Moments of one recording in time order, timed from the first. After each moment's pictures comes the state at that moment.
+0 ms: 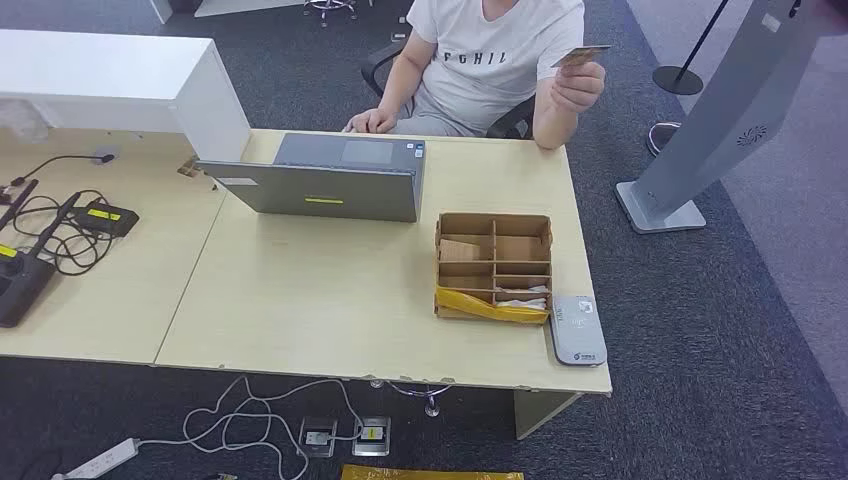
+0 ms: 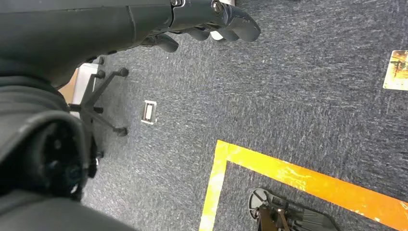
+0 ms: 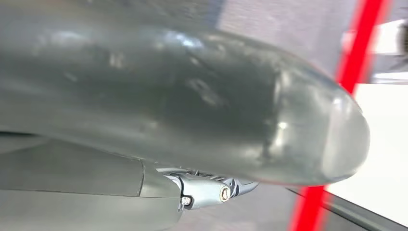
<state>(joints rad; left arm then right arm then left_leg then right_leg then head) -0.12 0.11 -0.66 -0.13 0.73 0.47 0.16 -0.46 -0.92 -1.45 -0.26 0.58 -0.19 -0.28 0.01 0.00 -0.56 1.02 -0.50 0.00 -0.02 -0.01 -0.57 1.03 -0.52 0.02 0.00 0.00</state>
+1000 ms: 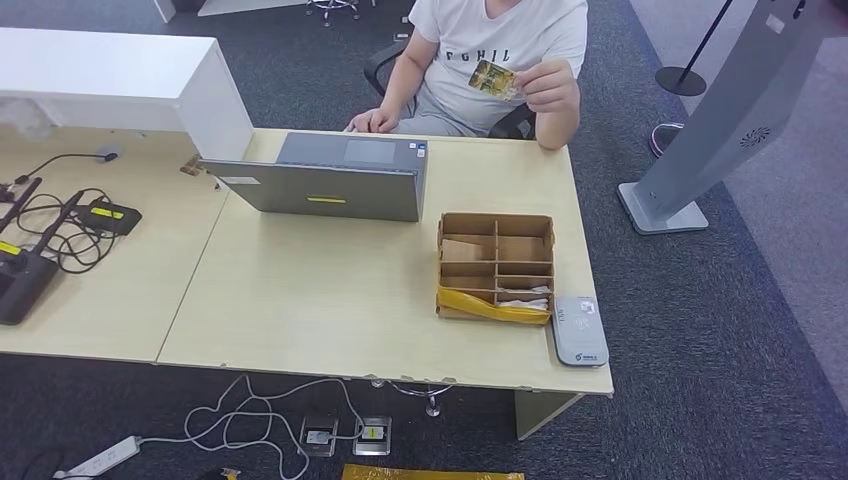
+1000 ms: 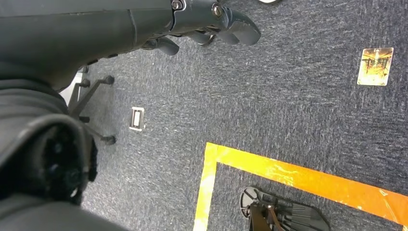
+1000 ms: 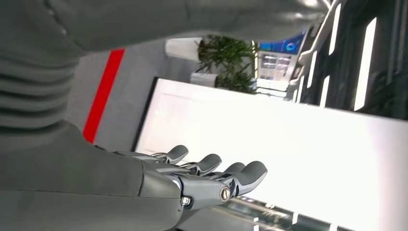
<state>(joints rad) -0.14 0.12 -0.68 -0.13 0.72 0.43 0.11 -0.69 -1.07 -0.69 -0.80 0.21 -0.41 -0.14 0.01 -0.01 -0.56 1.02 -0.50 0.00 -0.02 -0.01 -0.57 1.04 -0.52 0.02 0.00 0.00</state>
